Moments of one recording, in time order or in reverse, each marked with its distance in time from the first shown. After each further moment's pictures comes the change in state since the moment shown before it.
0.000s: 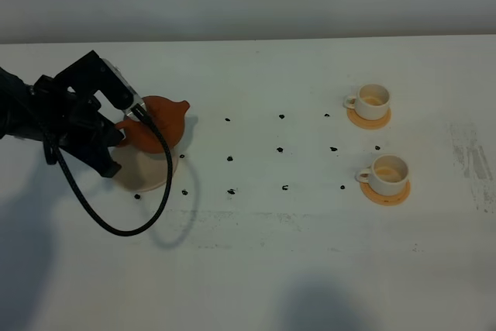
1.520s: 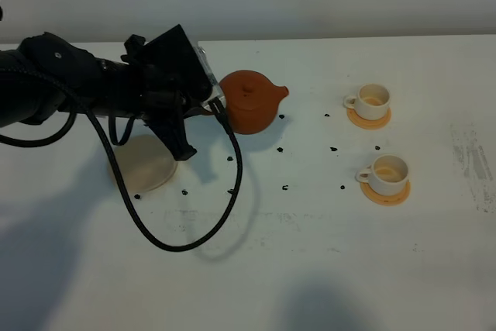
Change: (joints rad) left arm -0.249 0.000 -0.117 -0.266 -0.038 0.285; right arm 0.000 0.000 0.000 0.000 0.000 0.000
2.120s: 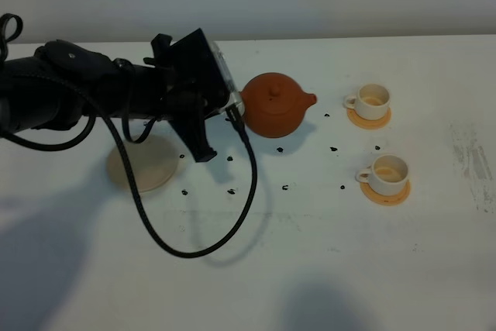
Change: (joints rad) left arm -0.031 0.046 -0.020 -0.305 0.012 0.314; right arm 0.000 0.000 0.000 0.000 0.000 0.000
